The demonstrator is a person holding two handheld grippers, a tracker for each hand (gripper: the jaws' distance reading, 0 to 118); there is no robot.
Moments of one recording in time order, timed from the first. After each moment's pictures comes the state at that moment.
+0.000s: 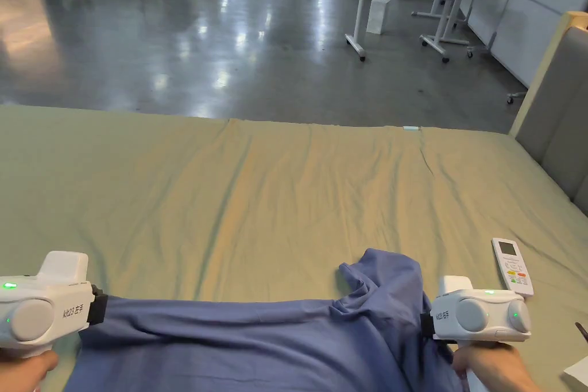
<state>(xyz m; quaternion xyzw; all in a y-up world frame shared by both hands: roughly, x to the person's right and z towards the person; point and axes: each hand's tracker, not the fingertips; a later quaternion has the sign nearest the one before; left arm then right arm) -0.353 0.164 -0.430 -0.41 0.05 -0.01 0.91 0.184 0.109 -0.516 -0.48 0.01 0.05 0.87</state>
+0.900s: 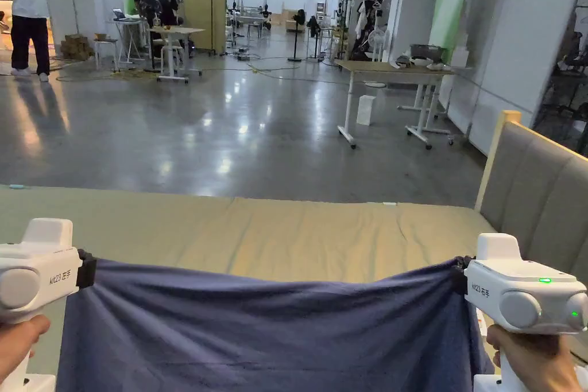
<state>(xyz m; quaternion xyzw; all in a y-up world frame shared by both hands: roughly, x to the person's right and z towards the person) -0.356 0.348 -0.309 -0.24 0.09 -0.01 0.97 0.212 0.348 -0.363 -0.18 0.01 0.07 0.98</state>
